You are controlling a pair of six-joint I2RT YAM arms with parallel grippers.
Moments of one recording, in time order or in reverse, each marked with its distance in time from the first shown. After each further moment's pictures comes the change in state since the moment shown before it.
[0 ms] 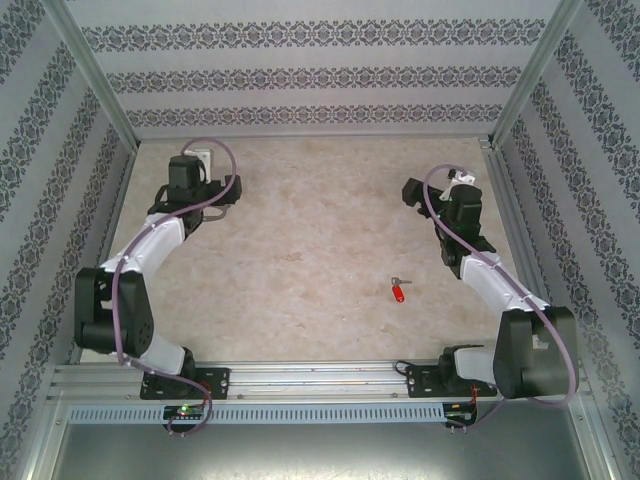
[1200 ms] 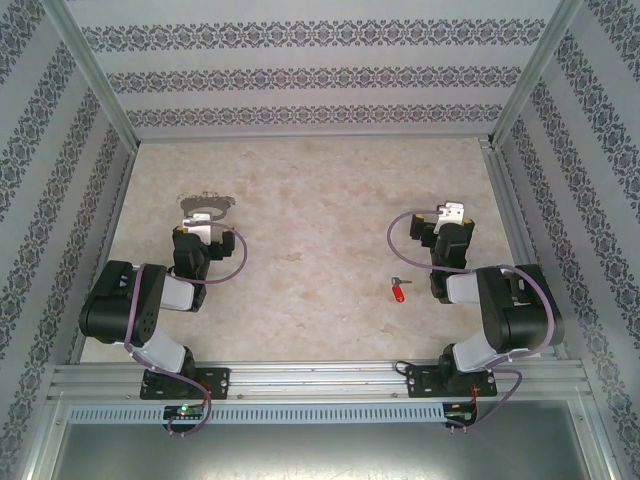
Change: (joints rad) left arm 0.000 0.031 -0.776 1.115 -0.170 0.168; right arm -0.023 0.262 -0.332 0.637 0.324 -0.438
